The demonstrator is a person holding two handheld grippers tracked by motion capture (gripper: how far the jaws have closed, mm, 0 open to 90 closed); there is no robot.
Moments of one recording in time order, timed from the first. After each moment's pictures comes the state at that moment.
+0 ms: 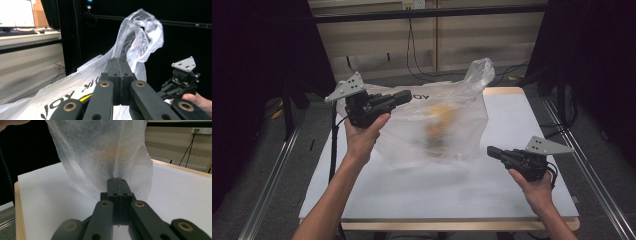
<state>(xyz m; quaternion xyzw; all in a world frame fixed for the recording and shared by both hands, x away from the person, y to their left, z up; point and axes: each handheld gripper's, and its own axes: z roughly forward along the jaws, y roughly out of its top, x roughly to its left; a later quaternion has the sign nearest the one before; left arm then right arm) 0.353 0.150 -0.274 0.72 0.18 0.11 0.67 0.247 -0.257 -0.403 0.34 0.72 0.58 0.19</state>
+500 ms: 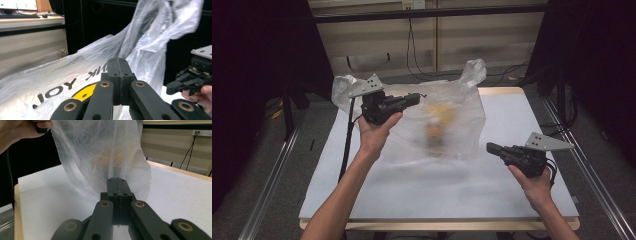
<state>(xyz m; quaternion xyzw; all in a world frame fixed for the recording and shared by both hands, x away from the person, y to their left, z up) 0.381 0.130 -0.301 0.74 0.22 0.10 0.63 0.252 -0.258 -0.402 0.34 0.71 0.58 0.19</state>
